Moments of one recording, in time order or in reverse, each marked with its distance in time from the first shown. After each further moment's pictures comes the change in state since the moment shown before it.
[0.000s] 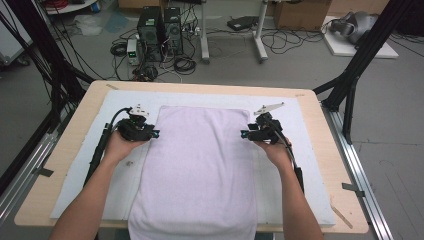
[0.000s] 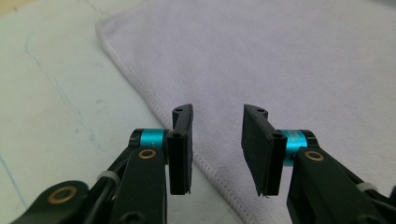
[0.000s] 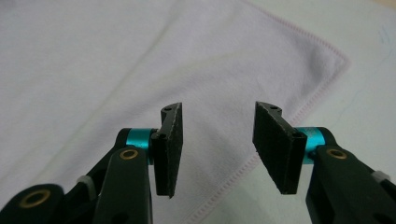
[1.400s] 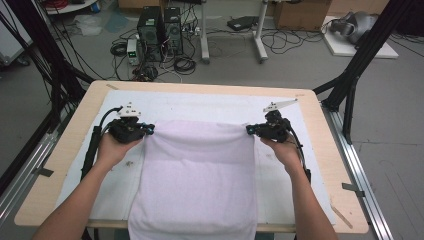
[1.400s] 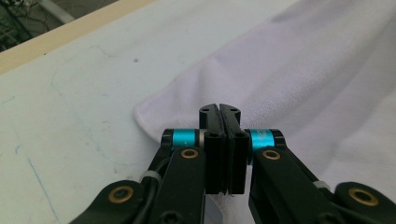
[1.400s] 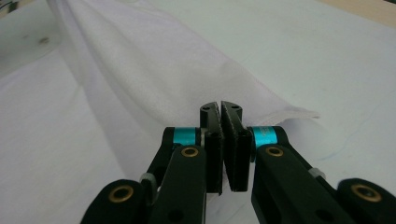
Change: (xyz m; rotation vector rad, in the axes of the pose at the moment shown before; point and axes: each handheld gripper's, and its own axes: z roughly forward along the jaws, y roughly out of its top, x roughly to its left) left arm -0.030 0.000 -0.063 -0.171 -0.013 0.021; right arm 0.012 0.007 -0.049 -0.078 0.146 0.005
